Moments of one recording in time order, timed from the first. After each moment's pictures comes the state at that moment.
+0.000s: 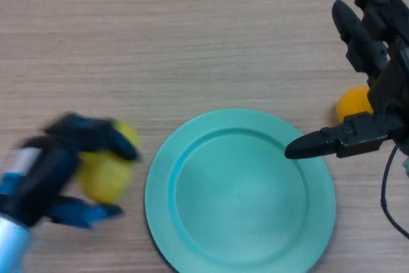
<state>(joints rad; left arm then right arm) 0.08 0.29 0.15 -0.26 0.54 -0.36 -0.36 -0.17 -0.23 -0.01 -0.58 0.16 0.43 0.08</state>
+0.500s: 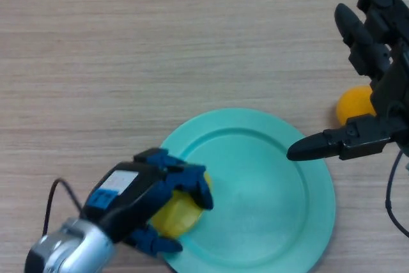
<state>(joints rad) 0.03 0.23 -0.10 -0.18 0.73 -0.29 -0.32 -0.16 -0.23 -0.02 -0.59 0.16 0.43 0.08</state>
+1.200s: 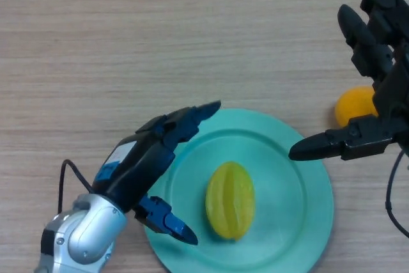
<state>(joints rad) -0.04 0.20 -0.14 -0.20 0.52 -0.12 -0.28 -0.16 -0.23 -0.02 -0.59 0.16 0.43 0.08</state>
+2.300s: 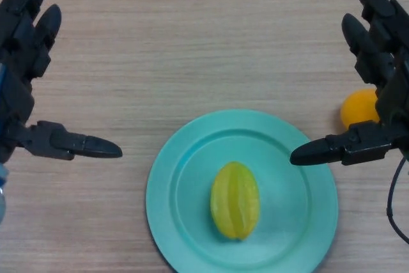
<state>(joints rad) -0.11 0.33 0.24 -0.38 -0.25 0.13 -0.21 -0.13 -0.22 -0.02 -0.59 0.11 0.43 0.08</state>
